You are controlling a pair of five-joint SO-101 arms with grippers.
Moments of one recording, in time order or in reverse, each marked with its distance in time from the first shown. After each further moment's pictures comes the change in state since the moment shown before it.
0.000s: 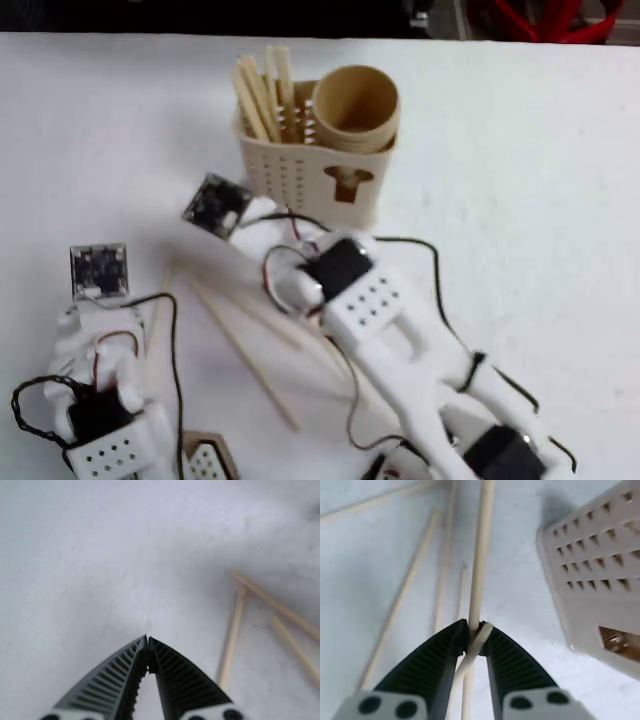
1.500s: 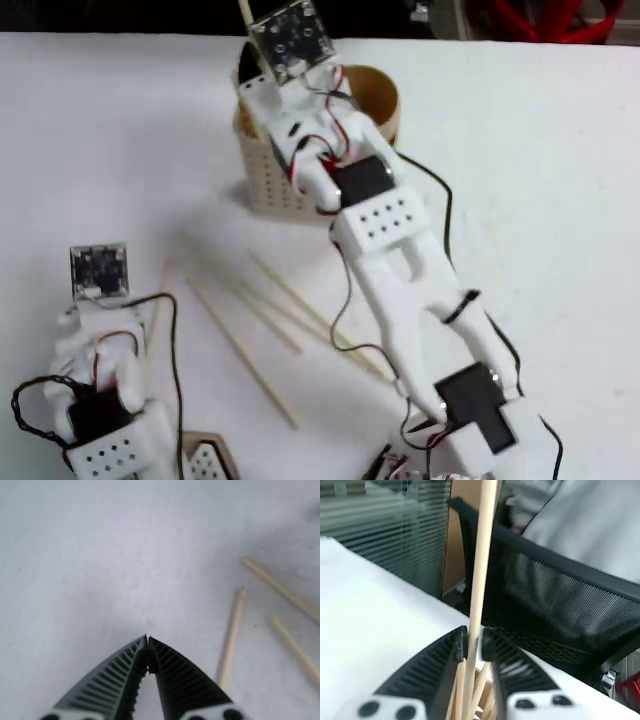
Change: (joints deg) left arm 0.0 0.0 0.0 0.0 0.0; right arm 13.7 21.2 -23.8 -45.2 -12.0
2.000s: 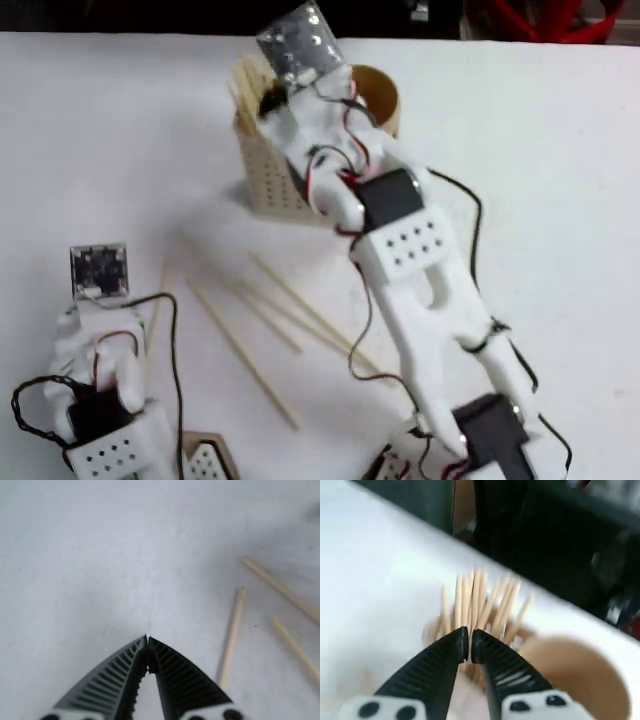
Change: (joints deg) left arm 0.0 0.0 0.0 0.0 -0.1; right arm 0.3 -11.4 0.0 31.6 0.0
